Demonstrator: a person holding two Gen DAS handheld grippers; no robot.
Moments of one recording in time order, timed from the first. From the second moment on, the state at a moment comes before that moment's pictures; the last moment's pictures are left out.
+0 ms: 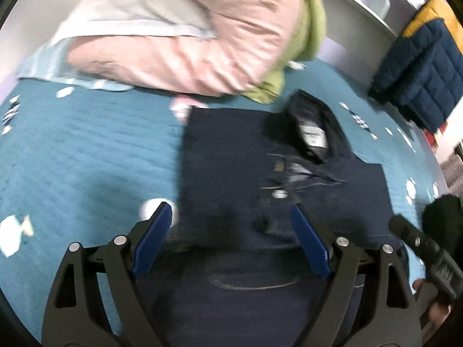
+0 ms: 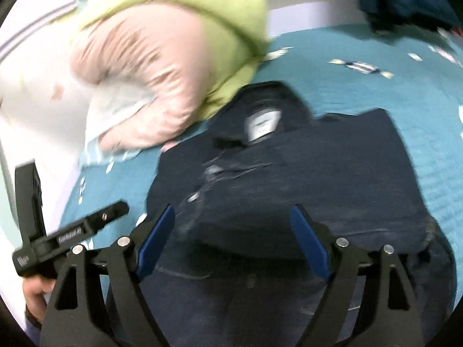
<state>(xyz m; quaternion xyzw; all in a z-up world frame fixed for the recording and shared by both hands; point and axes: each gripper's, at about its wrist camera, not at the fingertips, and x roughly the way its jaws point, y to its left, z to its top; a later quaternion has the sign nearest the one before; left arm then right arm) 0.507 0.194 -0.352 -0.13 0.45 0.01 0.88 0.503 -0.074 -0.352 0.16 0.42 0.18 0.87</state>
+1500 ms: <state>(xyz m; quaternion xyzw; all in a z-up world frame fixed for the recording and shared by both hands) 0.701 0.245 -0.435 -0.11 0.59 0.06 0.80 0.705 -0.209 -0.412 0.19 0.57 0.04 0.80</state>
